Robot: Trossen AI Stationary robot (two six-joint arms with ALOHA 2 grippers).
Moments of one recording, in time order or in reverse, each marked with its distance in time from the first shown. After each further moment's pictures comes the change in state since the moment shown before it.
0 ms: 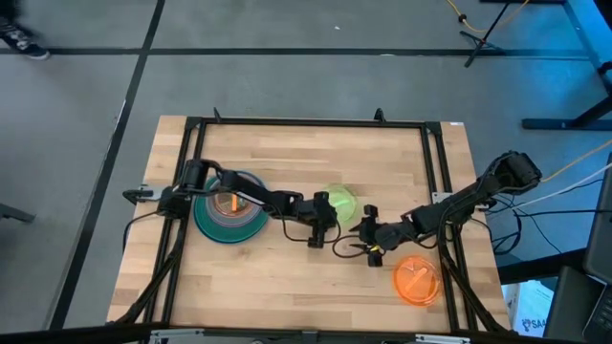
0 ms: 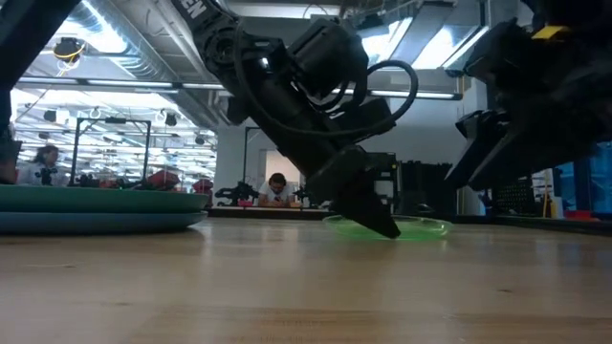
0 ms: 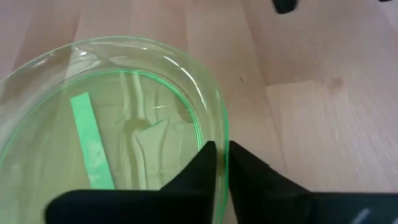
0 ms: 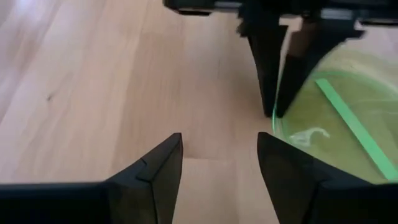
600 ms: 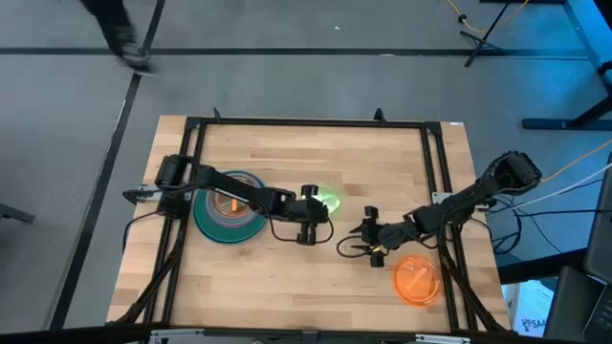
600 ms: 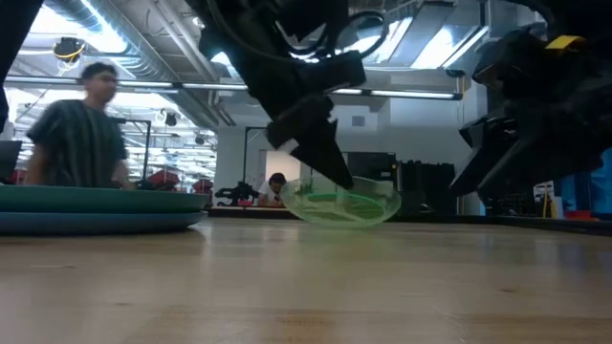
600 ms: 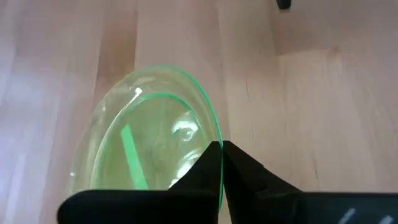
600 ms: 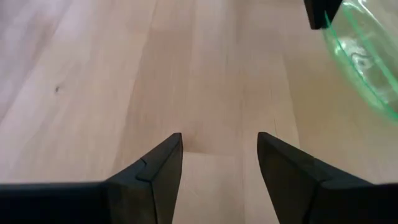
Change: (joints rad) left arm -0.051 -0.202 -0.003 -0.292 -0.195 0.018; right arm 0.007 0.000 -0.067 0.114 -0.018 -0.028
